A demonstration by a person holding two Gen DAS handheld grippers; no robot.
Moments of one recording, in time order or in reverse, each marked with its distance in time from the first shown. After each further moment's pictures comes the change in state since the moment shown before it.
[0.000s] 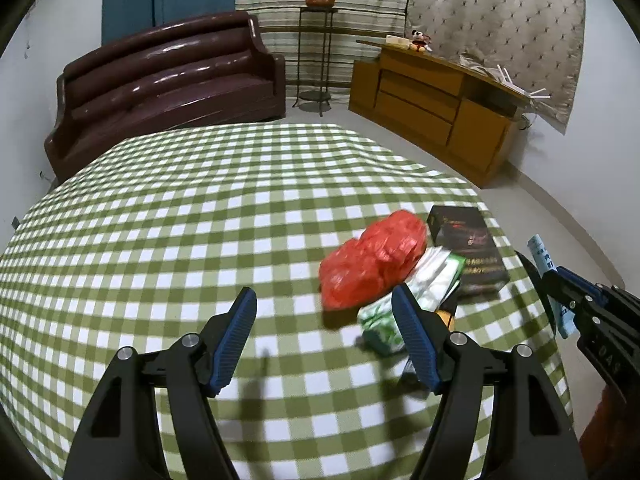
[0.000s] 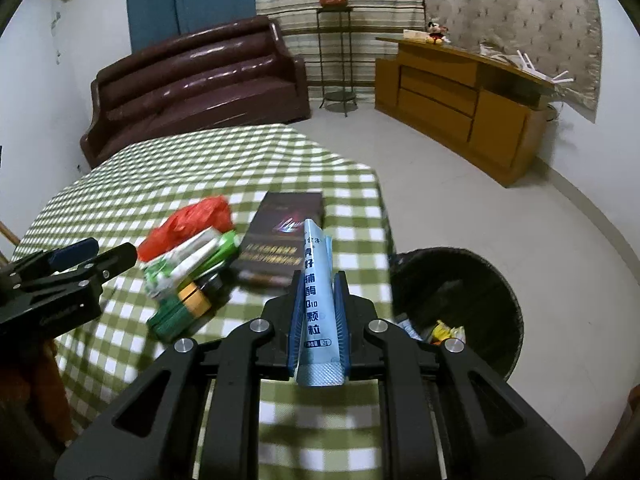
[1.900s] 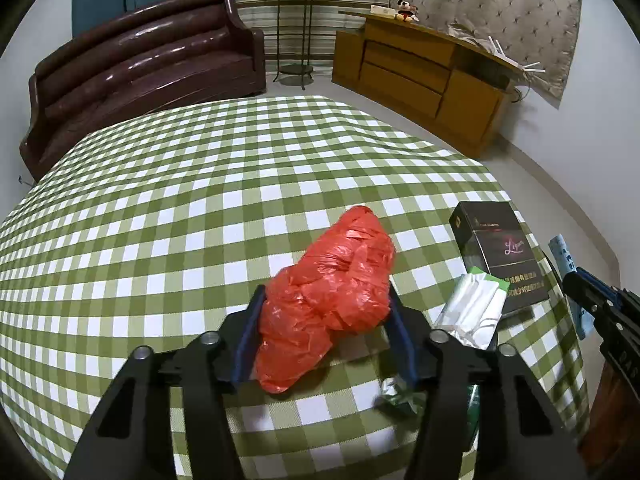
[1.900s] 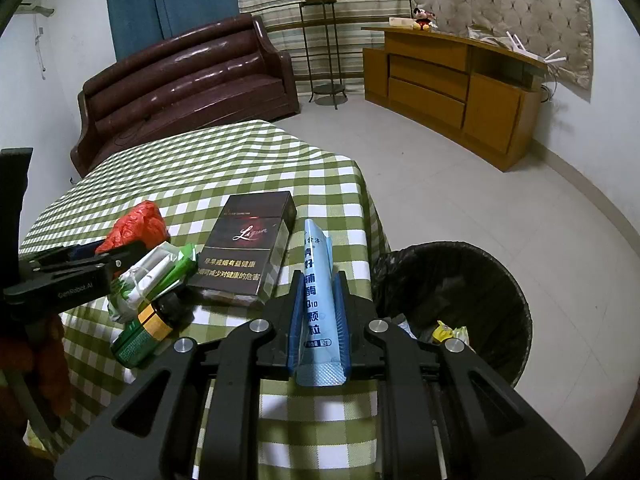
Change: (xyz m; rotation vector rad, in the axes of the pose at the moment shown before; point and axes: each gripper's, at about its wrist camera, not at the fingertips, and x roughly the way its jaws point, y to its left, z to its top) left arm 0.059 0.006 0.015 0.040 0.107 -0.049; right arm 0.027 -0.019 -0.001 0.054 0.027 0.003
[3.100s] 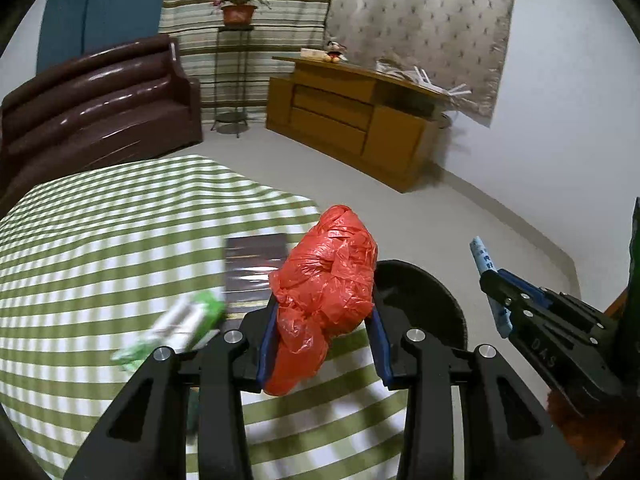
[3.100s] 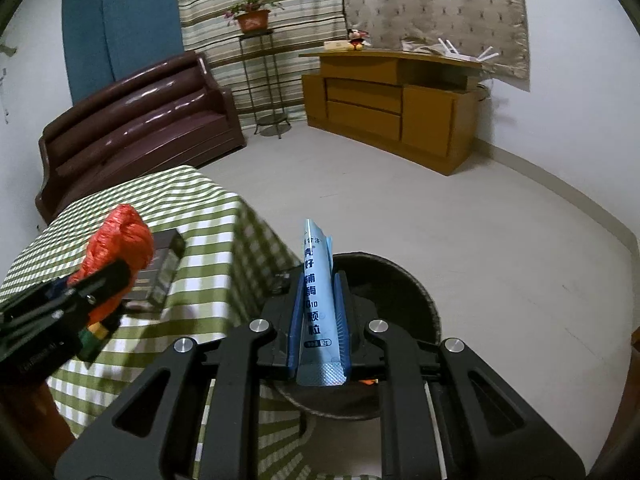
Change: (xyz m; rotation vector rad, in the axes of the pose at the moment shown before) left arm -0.052 -0.139 -0.010 0.085 -0.174 -0.183; right arm -0.044 -0.093 -0.012 0.139 -0.106 -0.154
